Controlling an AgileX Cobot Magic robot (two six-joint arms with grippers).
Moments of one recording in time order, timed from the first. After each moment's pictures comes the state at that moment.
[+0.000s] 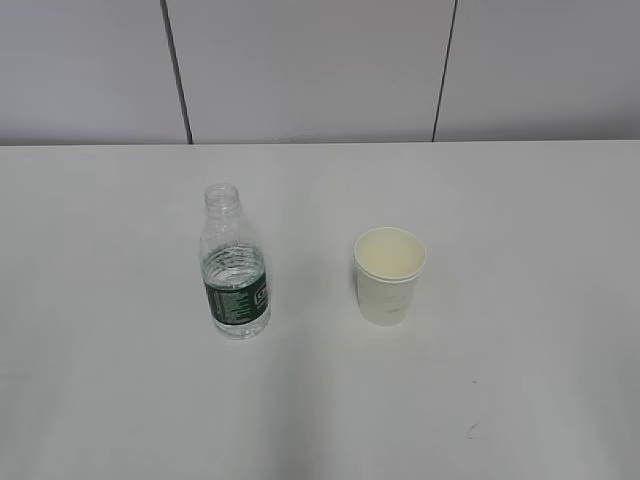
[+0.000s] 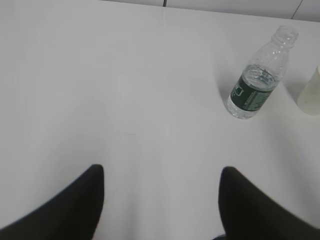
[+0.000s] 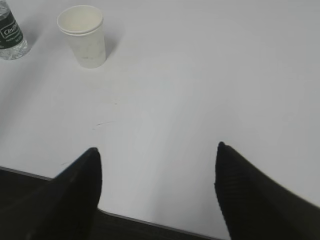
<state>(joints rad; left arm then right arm) -0.03 -0.02 -0.51 -0.06 1.11 -0.07 0.05 -0.02 -0.49 0.08 1.15 -0.14</state>
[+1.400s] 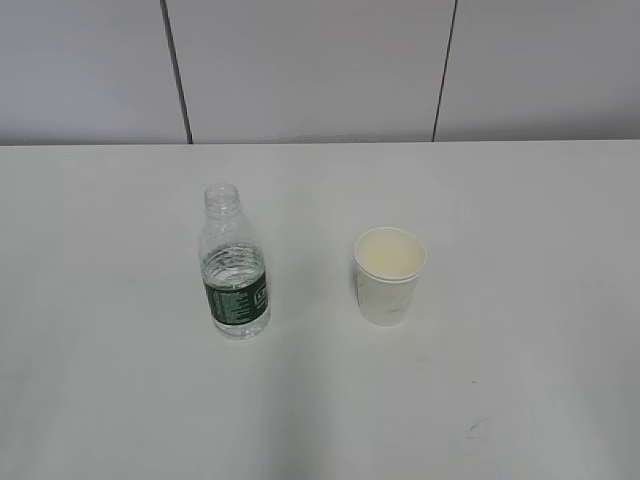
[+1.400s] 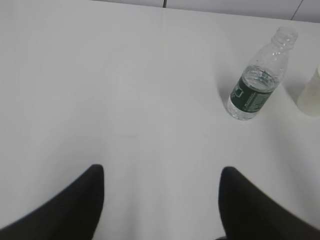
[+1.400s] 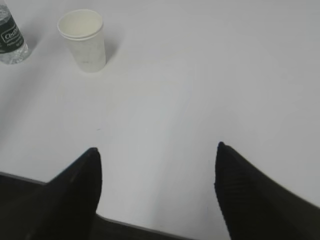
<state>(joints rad) -0.03 -0.02 -0.51 -0.06 1.11 -0.07 0.05 -0.02 -0.49 0.08 1.14 -0.14</state>
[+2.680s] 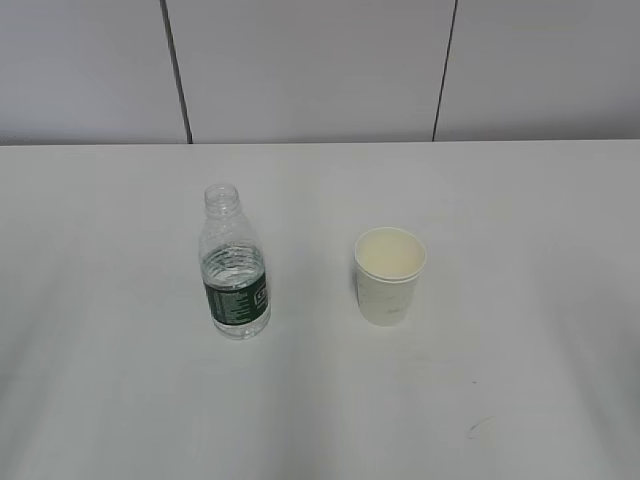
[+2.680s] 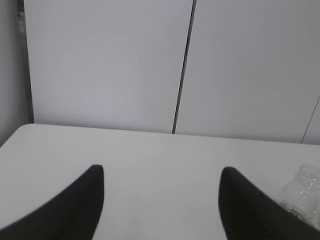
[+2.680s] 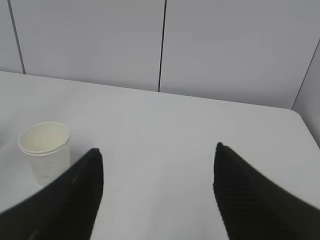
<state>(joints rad) -0.03 0.15 -0.25 -0.06 0.24 -0.03 0.05 0.18 -0.26 0.02 0.34 -0.14</state>
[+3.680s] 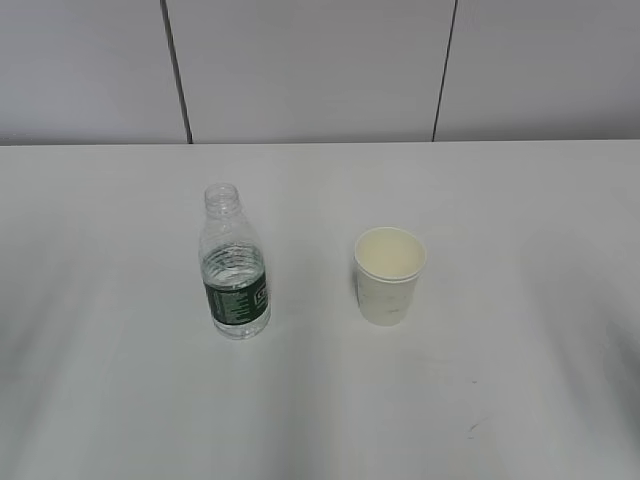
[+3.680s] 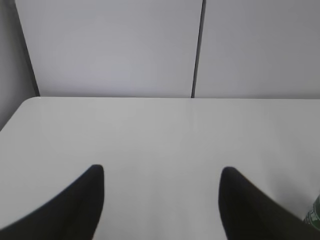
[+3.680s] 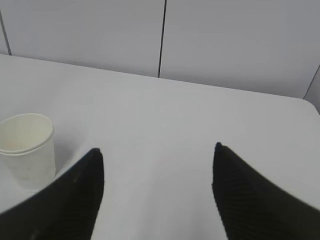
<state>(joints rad) -0.03 0.62 -0.25 0.03 -0.08 -0.03 0.05 0.56 -0.20 0.01 -0.05 -0.14</state>
